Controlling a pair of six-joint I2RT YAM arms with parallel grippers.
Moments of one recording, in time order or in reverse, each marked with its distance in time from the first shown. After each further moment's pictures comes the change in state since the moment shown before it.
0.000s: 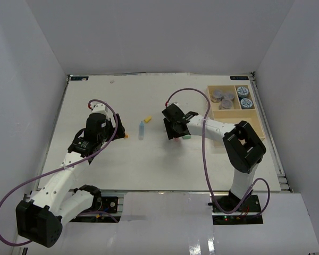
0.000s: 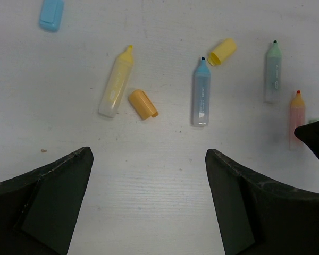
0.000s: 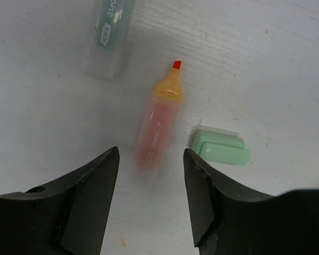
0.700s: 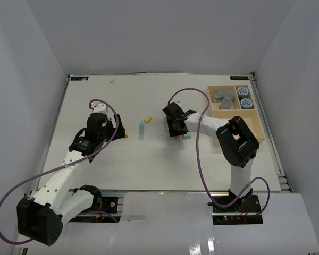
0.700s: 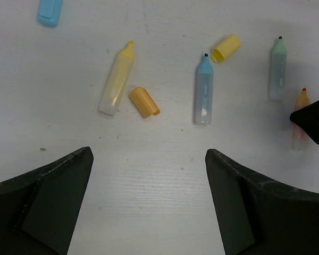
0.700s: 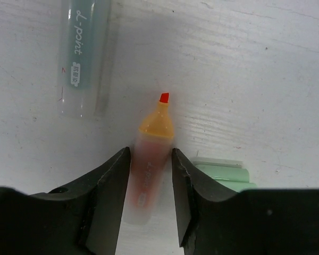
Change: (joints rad) left arm 0.003 0.019 -0.001 0.000 0.004 0.000; right arm -0.048 0.124 0.040 0.040 -0.005 0.063
